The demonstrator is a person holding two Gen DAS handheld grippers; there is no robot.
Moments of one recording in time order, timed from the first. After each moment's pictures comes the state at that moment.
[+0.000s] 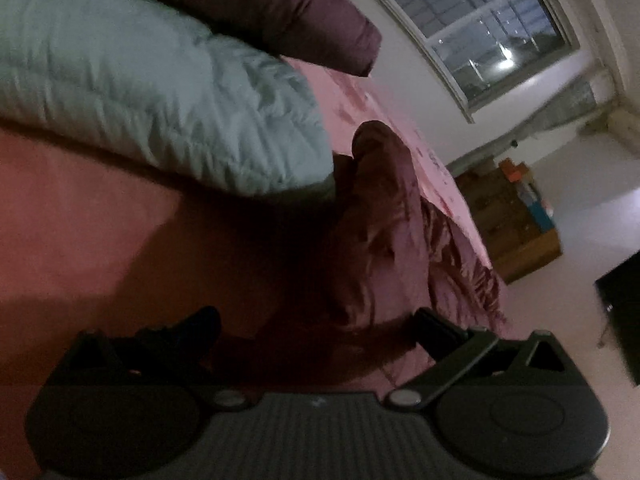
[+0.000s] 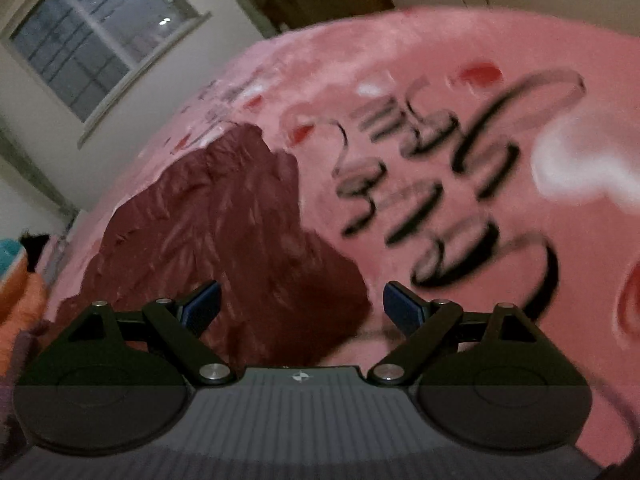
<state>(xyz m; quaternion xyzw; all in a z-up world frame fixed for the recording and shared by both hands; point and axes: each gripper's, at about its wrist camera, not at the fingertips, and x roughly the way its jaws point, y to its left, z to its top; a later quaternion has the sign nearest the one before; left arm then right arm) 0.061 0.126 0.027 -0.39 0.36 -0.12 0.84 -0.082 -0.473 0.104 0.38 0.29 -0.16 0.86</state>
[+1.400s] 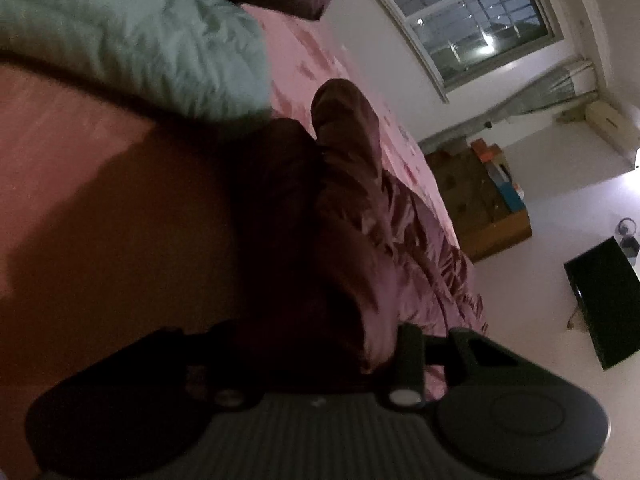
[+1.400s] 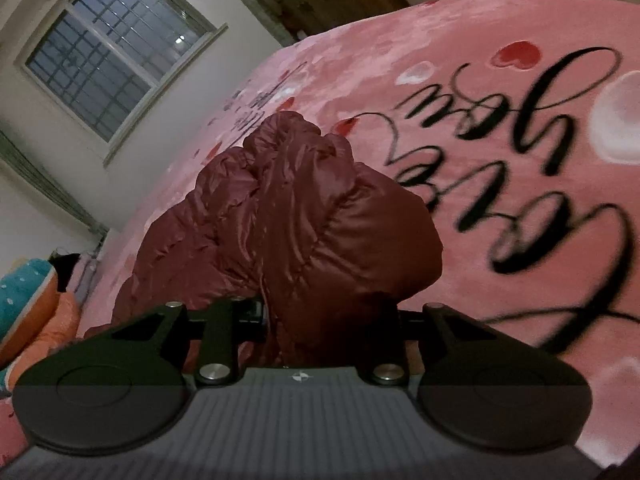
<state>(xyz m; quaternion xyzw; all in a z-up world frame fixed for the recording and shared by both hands) 0.044 0.076 0.025 -0.40 0.39 -0.17 0.81 -0.093 -0.447 0.117 0.40 0.25 -0.13 0.87</state>
